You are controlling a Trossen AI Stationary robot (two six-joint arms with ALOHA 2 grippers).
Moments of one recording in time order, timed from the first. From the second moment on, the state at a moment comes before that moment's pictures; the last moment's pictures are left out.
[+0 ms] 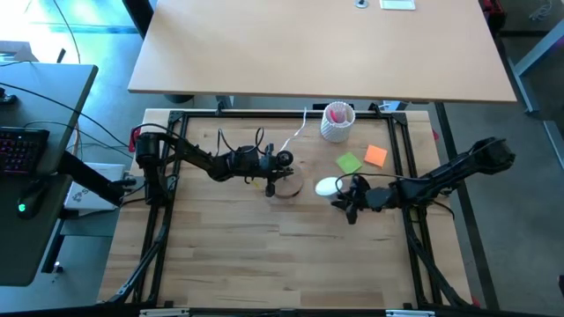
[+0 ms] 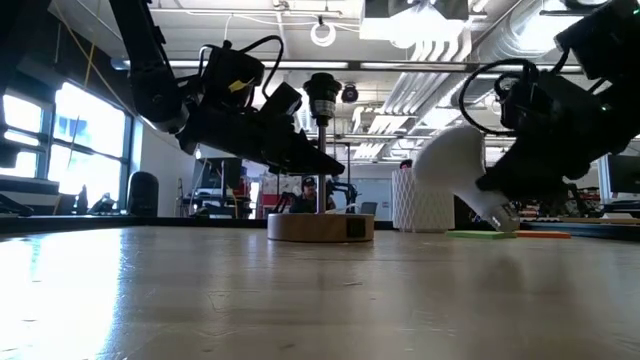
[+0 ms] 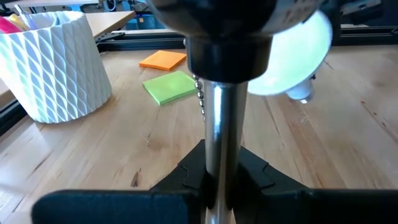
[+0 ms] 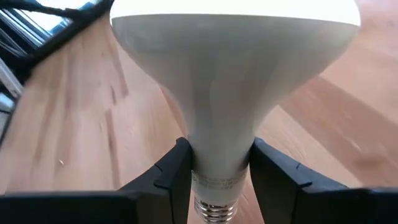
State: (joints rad) left arm 0.22 1.87 0.68 0.88 0.14 0.11; right arm 0.27 1.15 0.15 0.44 0.37 0.73
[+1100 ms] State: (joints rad) left arm 0.23 1.81 0.68 0.72 0.13 0.13; right arm 0.27 1.14 0.16 0.32 0.35 0.84
